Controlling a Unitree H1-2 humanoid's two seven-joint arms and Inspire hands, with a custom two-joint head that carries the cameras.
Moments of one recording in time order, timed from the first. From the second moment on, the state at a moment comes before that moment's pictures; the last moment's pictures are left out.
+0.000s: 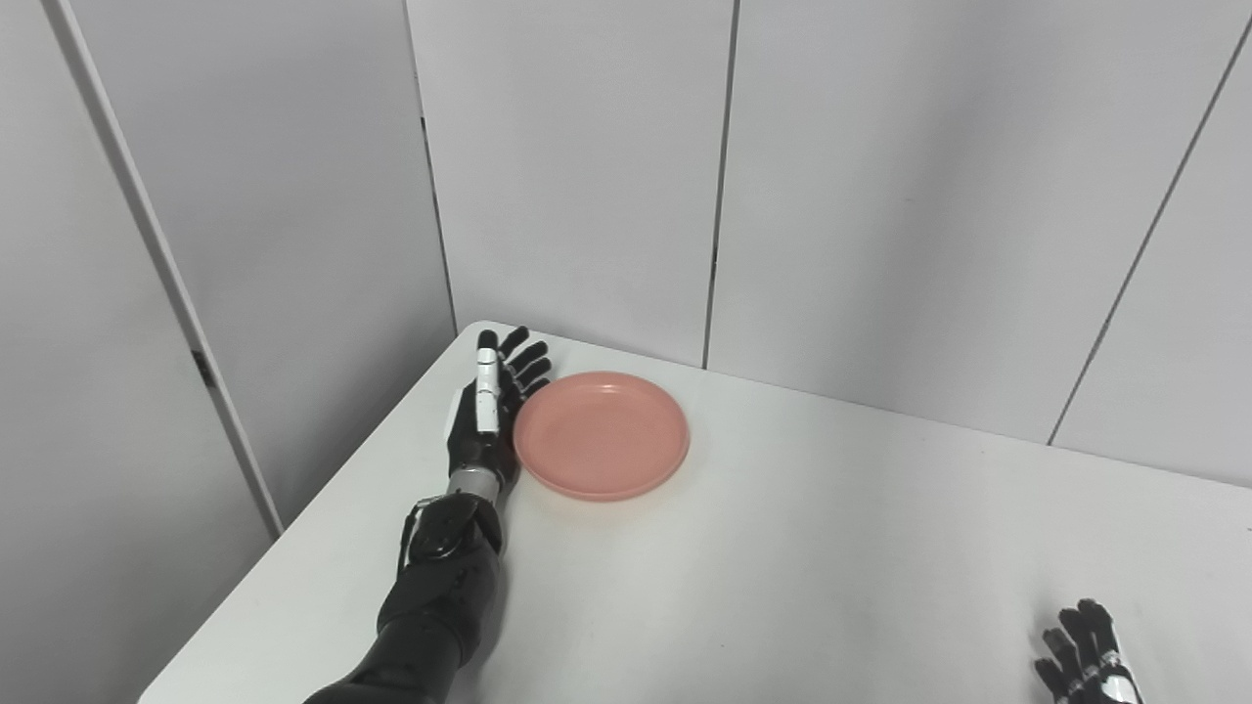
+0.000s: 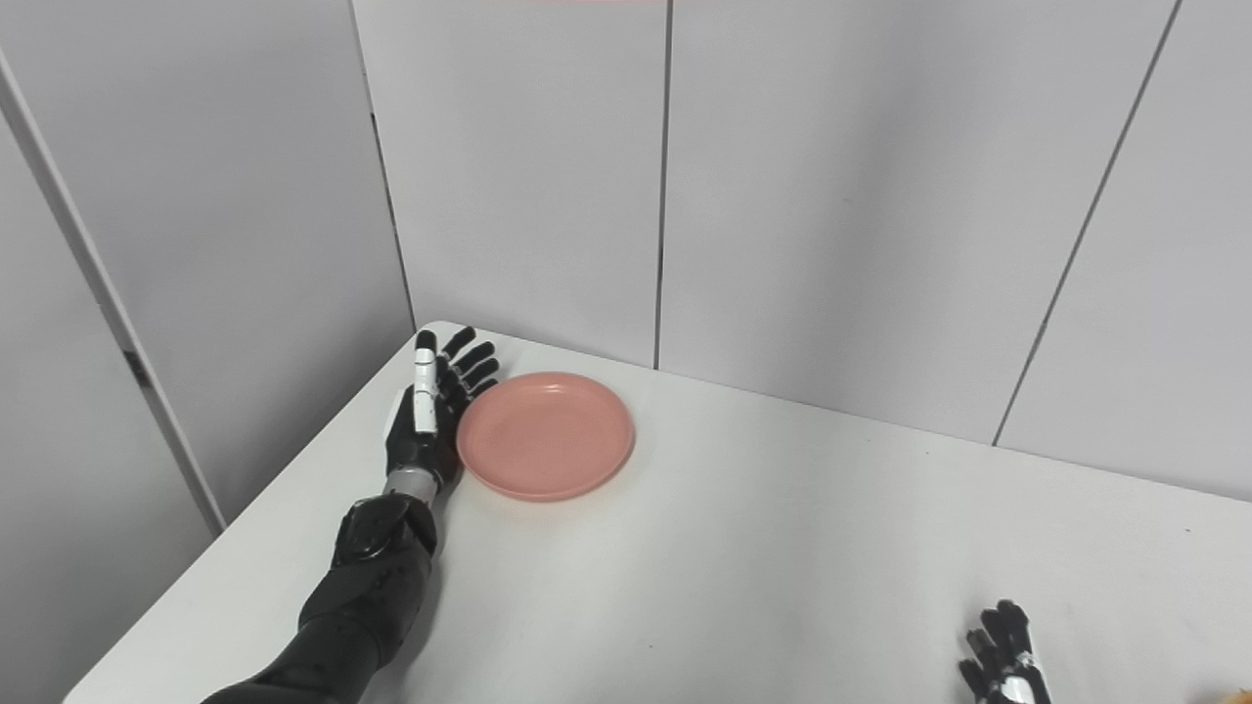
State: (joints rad) left arm -0.68 0.23 0.28 0.99 -0.33 -0.37 -0.08; right arm 0.02 -0.09 0.00 -0.12 0.21 -0.04 0.16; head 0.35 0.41
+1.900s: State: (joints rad) left arm -0.48 -0.01 0.07 0.53 -0.28 -0.11 -0.22; right arm 0.06 0.06 0.10 -0.21 -0.02 0.07 0.01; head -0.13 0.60
